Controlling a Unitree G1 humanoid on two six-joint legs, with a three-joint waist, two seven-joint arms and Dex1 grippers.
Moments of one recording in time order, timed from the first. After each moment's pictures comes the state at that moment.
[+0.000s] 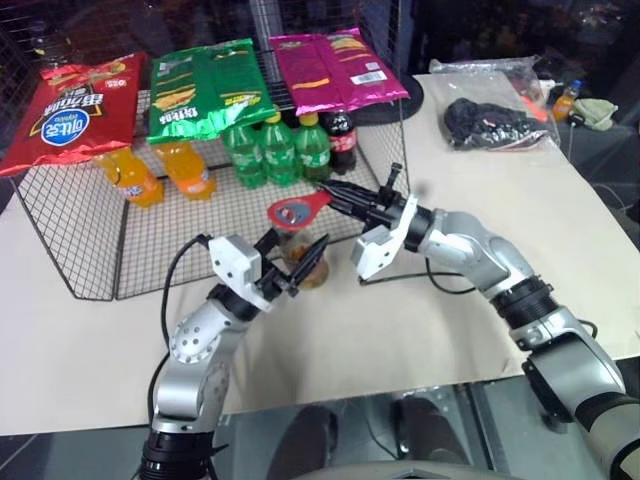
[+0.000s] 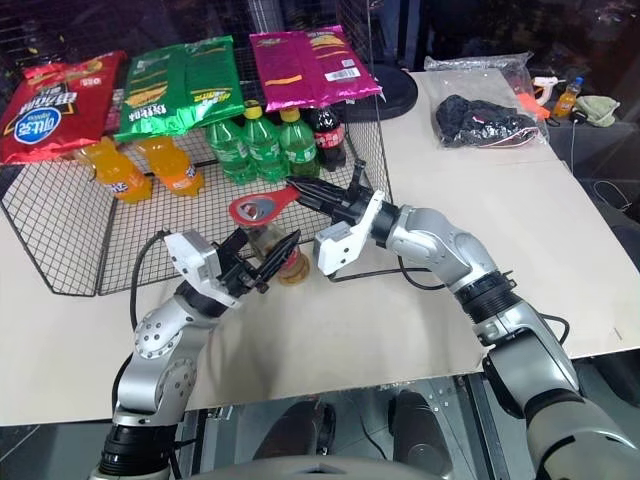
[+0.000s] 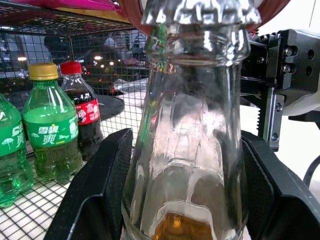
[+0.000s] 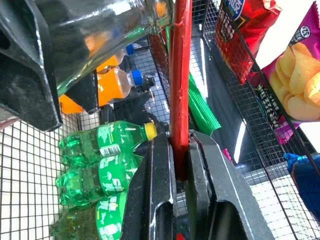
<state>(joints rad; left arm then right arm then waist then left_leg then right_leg) 0.00 0.32 0.03 -0.33 -0.40 -0.05 -0.63 -0.79 -0.36 0.41 0.30 -0.61 -0.76 0.17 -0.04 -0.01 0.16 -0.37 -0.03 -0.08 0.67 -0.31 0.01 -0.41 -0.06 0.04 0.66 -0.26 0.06</state>
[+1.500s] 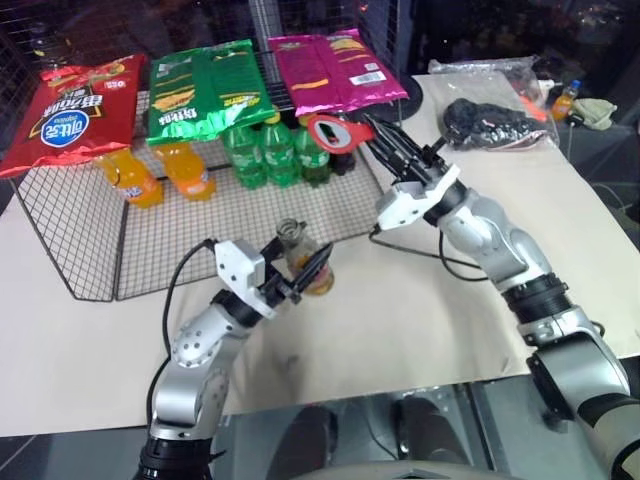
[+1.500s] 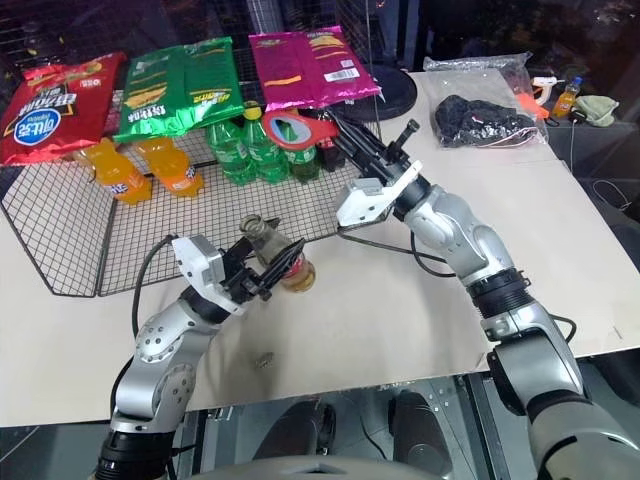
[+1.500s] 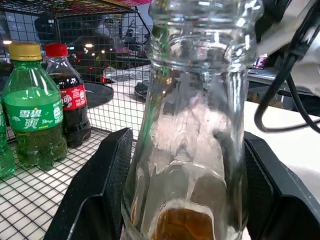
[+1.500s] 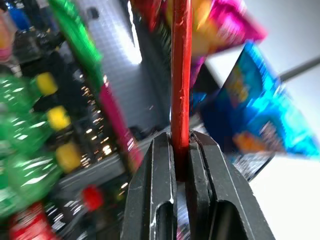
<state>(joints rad) 0.01 0.33 0.02 -0.35 -0.42 0.02 -0.63 -0.76 -0.36 0.29 0.31 -0.57 -0.64 -0.02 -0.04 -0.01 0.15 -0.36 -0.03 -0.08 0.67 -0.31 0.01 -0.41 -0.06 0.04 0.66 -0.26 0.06</state>
